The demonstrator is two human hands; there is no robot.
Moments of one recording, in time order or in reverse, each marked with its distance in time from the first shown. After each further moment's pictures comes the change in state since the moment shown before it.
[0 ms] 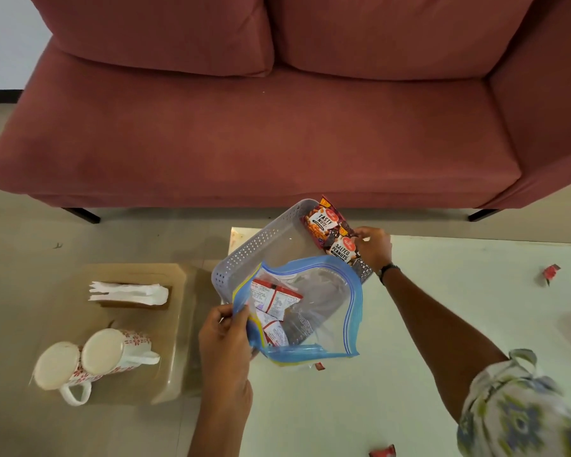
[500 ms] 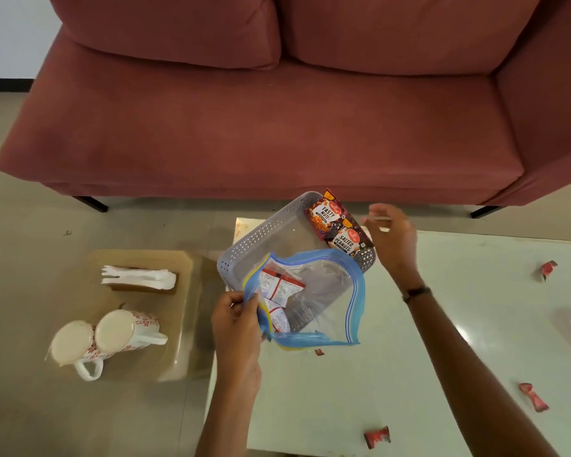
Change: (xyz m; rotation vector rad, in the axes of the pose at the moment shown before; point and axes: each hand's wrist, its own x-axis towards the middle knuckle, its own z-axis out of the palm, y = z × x) left_hand -0.013 -0.003 0.001 0.038 0.006 0.048; right_hand -0.072 -0.056 -0.062 0.159 0.152 -0.163
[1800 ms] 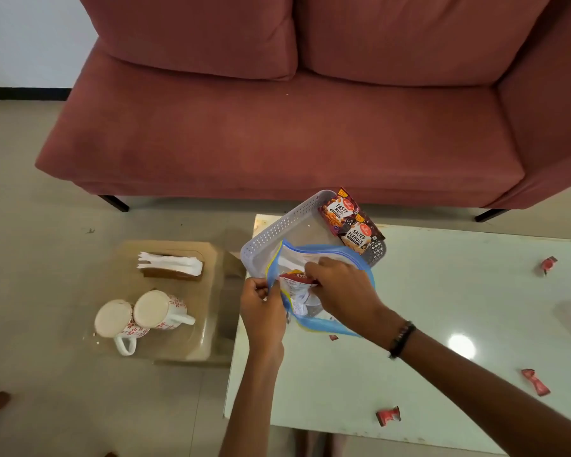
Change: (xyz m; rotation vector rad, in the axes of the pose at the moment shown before) left_hand -0.002 -0.019 -0.024 0.052 0.008 0.046; right_hand -0.144 -0.089 0.014 -0.631 -0.568 -0.574
